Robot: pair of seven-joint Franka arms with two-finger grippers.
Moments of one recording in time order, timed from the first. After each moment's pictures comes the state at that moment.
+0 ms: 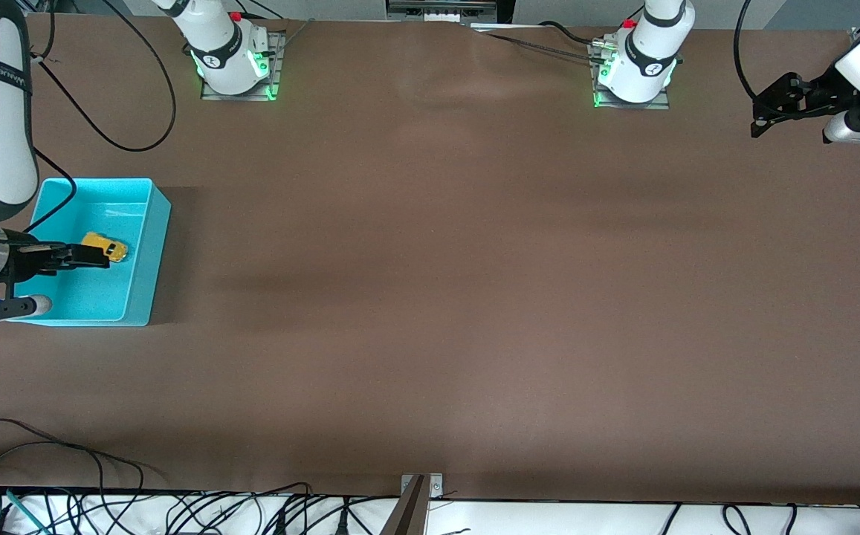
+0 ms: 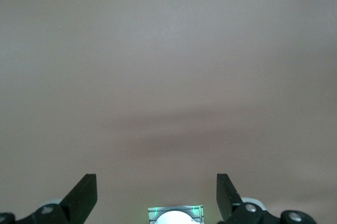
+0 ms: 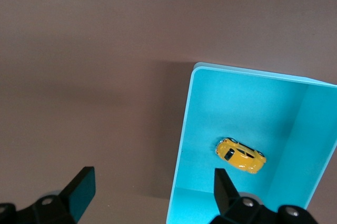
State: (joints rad) left arm 0.05 -0.06 -0.13 -1.53 0.02 1.37 0.01; right arm 0.04 0.43 -0.17 -1.43 0.06 1.65 -0.26
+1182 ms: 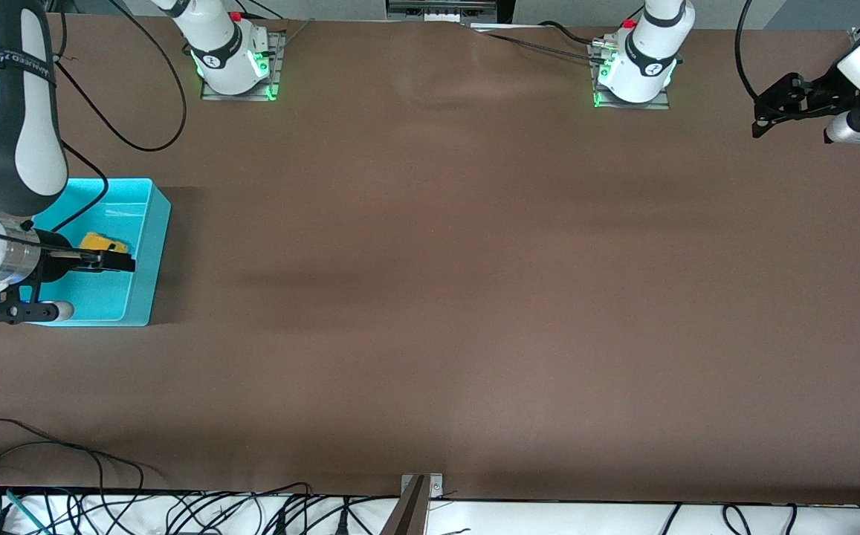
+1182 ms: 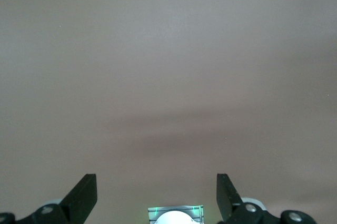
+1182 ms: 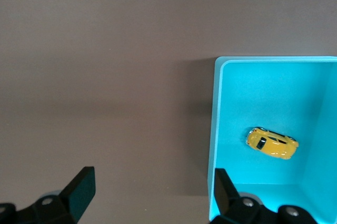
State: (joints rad) left arm 0.05 -0.06 -0.13 -1.53 0.02 1.37 0.01; right arm 0.08 0.41 -0.12 -1.43 0.07 1.64 -0.05
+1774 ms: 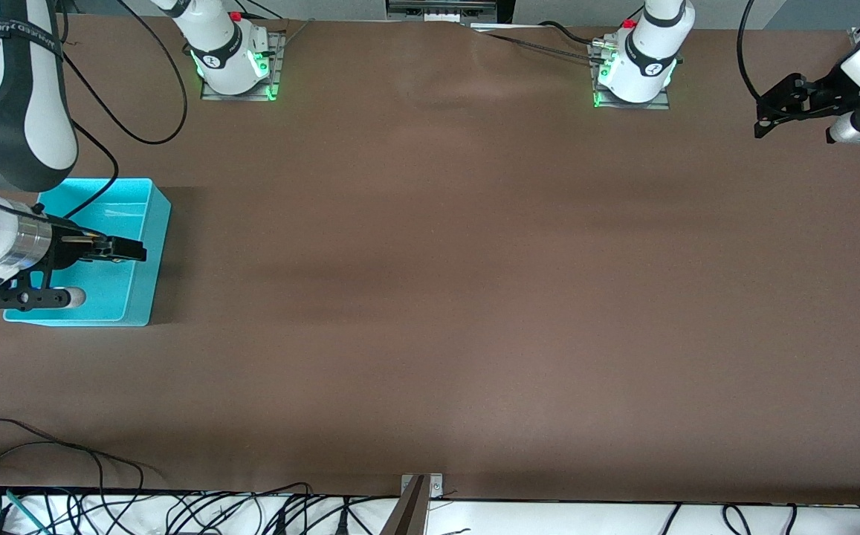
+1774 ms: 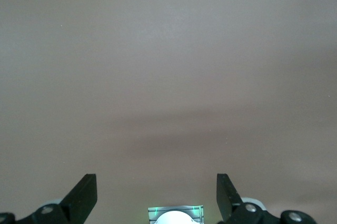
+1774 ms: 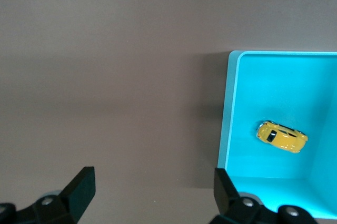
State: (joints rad) left arm 0.06 -0.06 -0.12 -1.53 0.02 1.37 0.01; right arm 0.10 0.34 -0.10 -1.49 0.07 1.64 -0.03
